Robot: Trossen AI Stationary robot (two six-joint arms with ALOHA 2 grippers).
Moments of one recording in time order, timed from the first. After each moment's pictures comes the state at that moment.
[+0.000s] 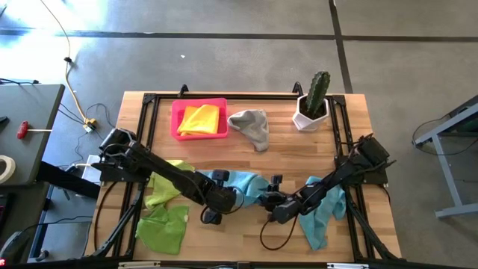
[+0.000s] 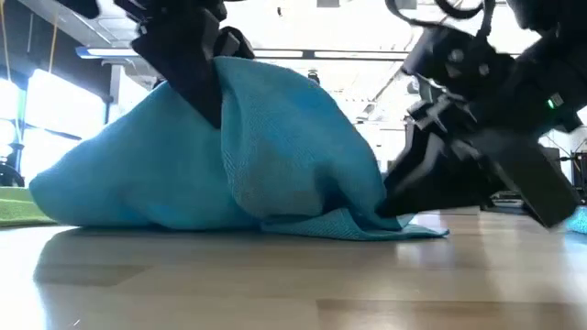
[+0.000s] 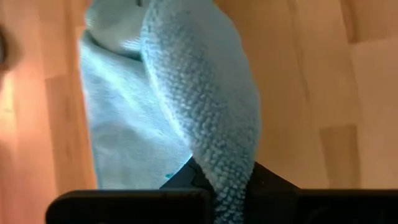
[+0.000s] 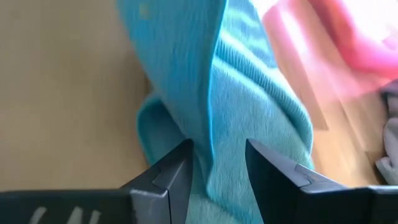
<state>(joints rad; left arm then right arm) -0.32 1.81 1.33 -0.72 -0.25 -0.21 0.56 1.87 0.81 0.19 0.72 0.18</state>
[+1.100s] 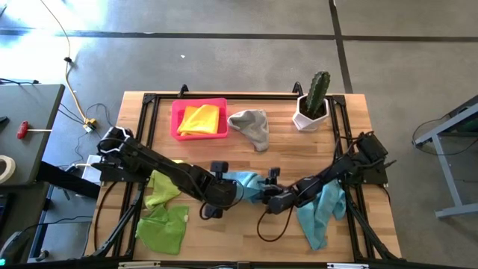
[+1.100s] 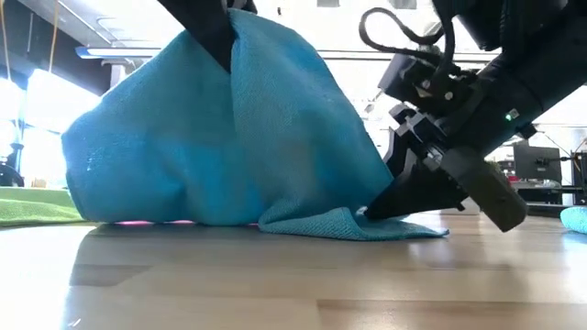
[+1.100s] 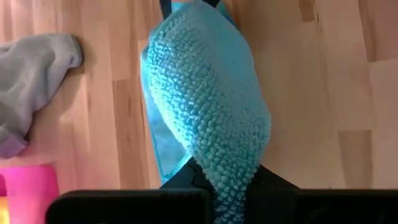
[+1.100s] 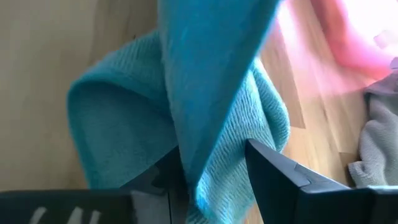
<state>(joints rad) -0.30 1.78 1.50 -0.94 -0.34 -0.21 0.47 1.86 0.81 0.13 0.68 0.06</state>
